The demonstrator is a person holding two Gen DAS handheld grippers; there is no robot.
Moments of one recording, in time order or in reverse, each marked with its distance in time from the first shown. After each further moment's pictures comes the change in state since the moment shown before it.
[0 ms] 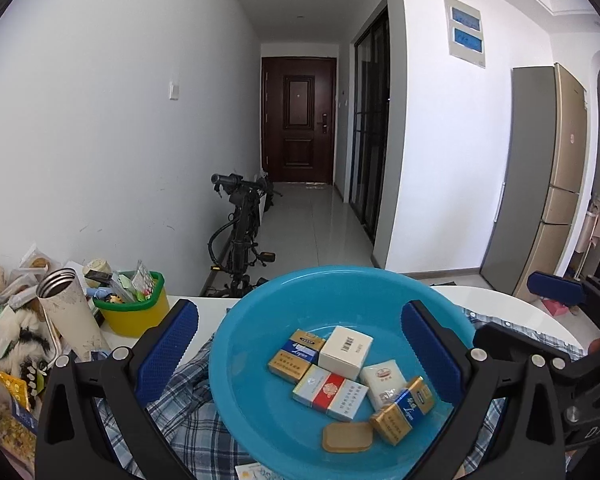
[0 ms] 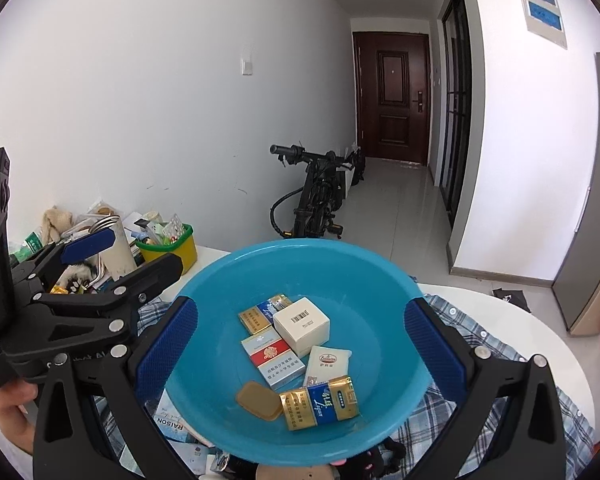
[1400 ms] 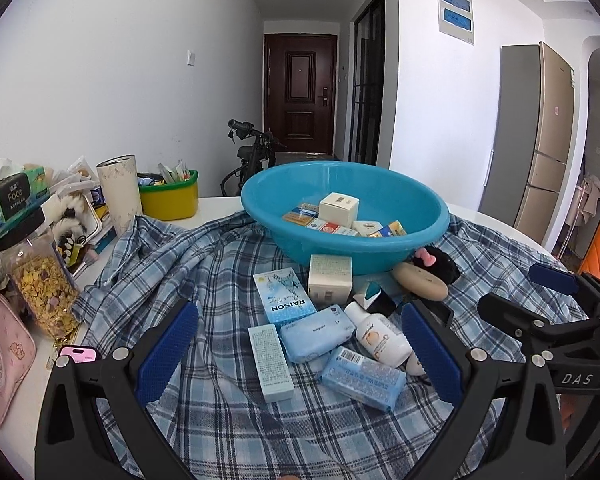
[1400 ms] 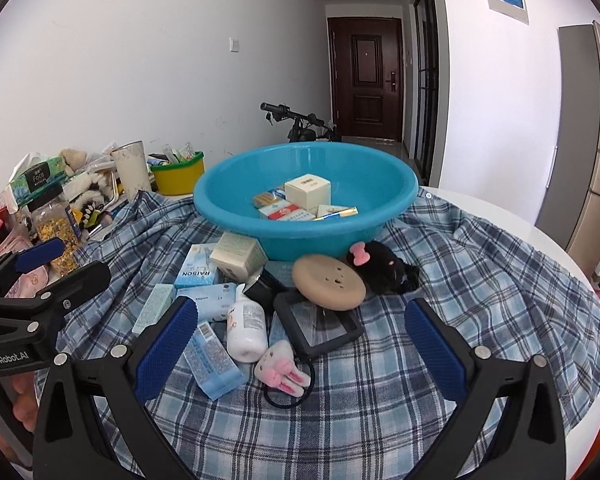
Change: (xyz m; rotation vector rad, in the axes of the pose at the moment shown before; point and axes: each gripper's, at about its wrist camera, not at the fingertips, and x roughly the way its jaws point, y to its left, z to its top) left arm -0.147 0.009 -0.176 -0.011 0.098 -0.003; right arm -0.098 0.050 -0.181 0.056 0.056 -0.081
